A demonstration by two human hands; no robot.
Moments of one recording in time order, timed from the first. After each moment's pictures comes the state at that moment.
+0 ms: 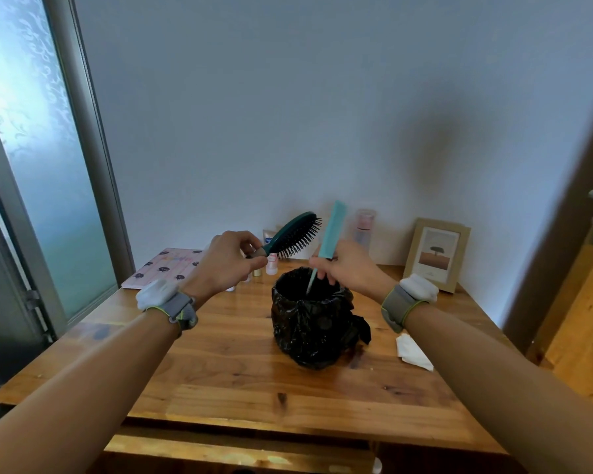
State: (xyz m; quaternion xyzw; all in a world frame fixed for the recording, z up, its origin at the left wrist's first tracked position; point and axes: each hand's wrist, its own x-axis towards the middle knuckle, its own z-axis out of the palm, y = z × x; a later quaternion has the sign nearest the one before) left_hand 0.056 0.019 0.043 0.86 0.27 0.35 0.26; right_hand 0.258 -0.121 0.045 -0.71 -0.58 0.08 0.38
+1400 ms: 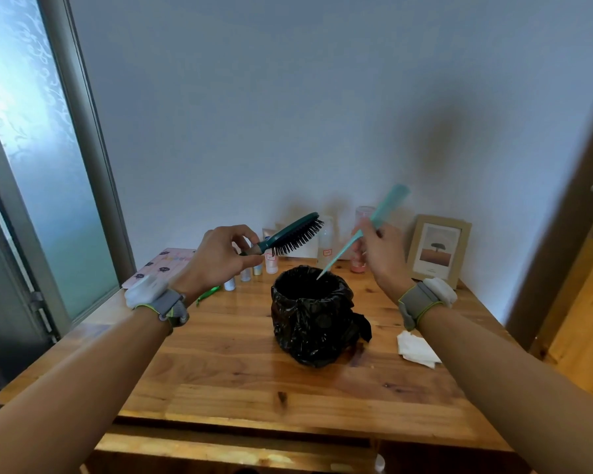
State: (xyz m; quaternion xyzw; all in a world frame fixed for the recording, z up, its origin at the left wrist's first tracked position) left_hand 0.045 0.014 0.054 0.86 0.26 0.36 0.25; right_hand 0.282 -0.136 0.047 -0.60 -0.36 0.10 0.71
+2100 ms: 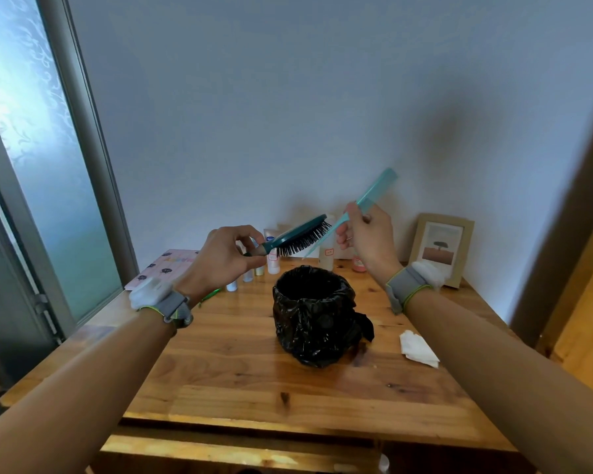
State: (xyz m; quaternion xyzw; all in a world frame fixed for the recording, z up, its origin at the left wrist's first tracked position) left_hand 0.047 0.010 0.055 0.87 0.25 0.36 0.23; right_hand 0.269 -0.118 0.067 -0.57 -0.39 0.10 0.72
